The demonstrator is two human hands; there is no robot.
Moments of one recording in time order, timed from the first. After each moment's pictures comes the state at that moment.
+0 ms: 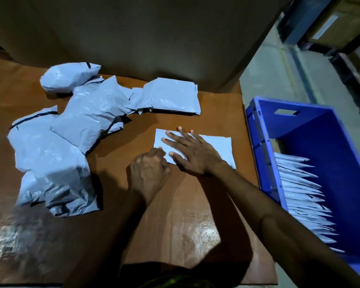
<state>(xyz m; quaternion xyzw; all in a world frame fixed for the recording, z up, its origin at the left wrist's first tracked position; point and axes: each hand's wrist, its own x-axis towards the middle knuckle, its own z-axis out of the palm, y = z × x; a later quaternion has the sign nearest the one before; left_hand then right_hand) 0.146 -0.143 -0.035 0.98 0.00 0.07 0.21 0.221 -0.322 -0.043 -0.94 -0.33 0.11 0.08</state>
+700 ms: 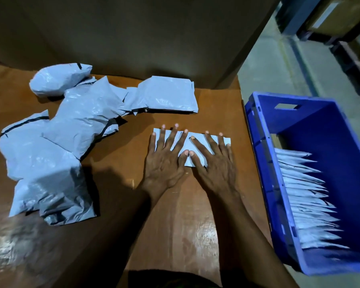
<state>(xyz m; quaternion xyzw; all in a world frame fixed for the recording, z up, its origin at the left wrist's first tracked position) 0.188 -0.169 -0.080 0.98 -0.15 0.08 0.09 0.164 -0.353 -0.066 -0.99 -0.03 -0.08 0.14</state>
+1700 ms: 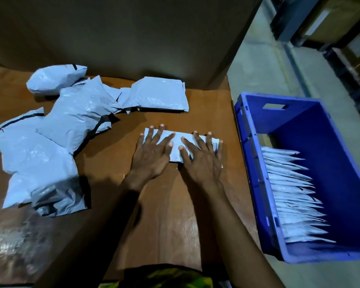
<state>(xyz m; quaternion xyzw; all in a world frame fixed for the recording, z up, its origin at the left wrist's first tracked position) 0.194 -0.160 -0.067 0.98 -0.09 -0.05 0.18 0.164 -0.338 -0.053 -0.99 0.01 -0.04 0.12</state>
